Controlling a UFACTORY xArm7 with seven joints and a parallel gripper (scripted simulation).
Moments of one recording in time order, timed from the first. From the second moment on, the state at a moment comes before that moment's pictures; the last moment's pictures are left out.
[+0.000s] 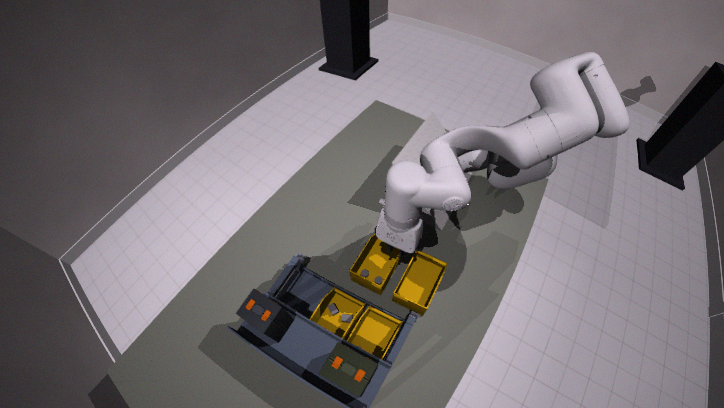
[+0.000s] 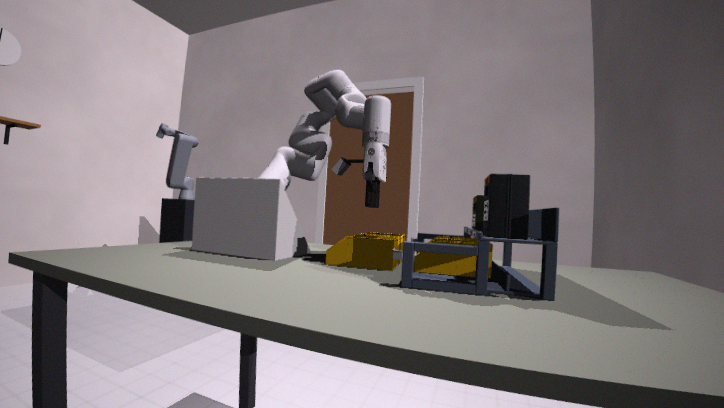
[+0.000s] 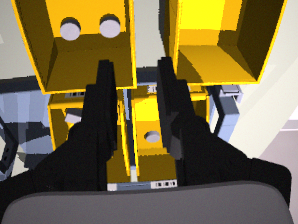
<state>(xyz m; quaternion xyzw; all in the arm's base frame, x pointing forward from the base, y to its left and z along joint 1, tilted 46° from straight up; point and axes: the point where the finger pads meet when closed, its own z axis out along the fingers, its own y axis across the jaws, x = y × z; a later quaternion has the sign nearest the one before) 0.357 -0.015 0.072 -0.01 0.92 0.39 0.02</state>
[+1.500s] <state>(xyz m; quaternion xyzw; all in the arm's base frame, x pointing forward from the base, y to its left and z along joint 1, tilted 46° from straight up) 0.358 -0.005 0.063 -0.01 0.92 0.39 0.02</state>
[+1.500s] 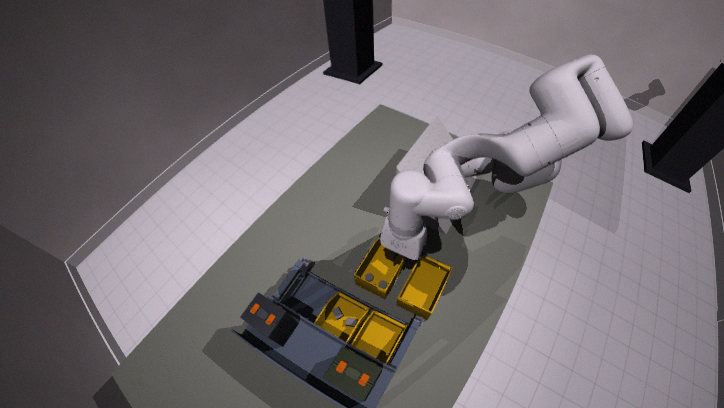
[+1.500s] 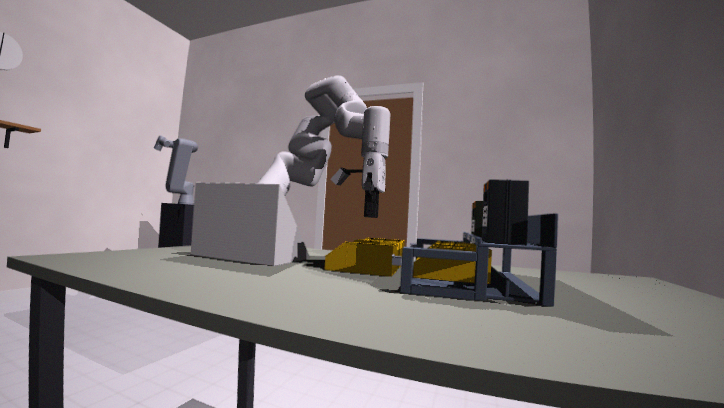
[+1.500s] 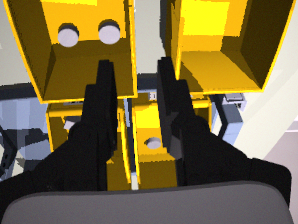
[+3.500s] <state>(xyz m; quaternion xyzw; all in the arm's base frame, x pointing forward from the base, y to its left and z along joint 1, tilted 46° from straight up) 0.359 0.034 0.024 -0.01 0.92 0.39 0.02</state>
